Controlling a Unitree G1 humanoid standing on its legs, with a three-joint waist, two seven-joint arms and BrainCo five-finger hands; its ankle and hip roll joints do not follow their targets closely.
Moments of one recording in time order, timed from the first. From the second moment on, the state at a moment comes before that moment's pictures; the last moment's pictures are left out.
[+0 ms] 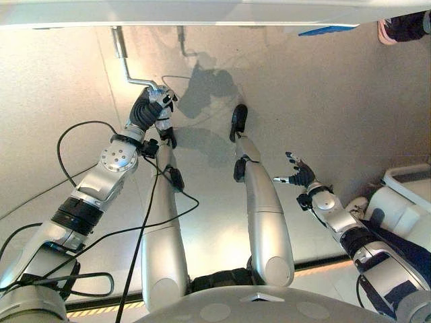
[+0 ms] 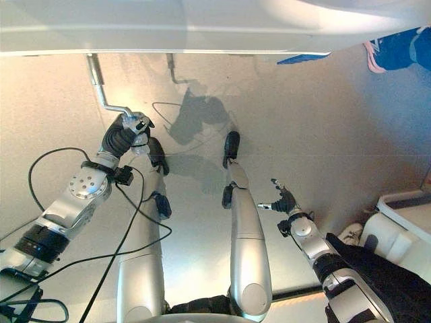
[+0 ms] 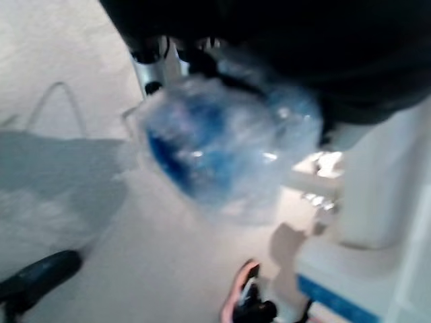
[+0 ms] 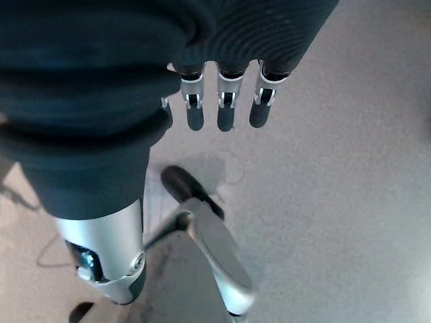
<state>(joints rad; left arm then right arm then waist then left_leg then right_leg) -0.36 0.84 -0.34 0.03 -0.49 -0.17 0.15 -0.30 -0.48 0.43 0.79 0.12 -0.19 -0.13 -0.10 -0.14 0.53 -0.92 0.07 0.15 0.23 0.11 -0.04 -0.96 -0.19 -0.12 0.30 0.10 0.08</state>
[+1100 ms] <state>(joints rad) -0.35 0.79 -0.14 0.27 -0.35 -0.24 0.24 -0.24 -0.49 0.39 0.79 0.10 -0.19 -0.11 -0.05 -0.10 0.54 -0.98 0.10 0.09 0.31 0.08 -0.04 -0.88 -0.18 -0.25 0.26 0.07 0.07</state>
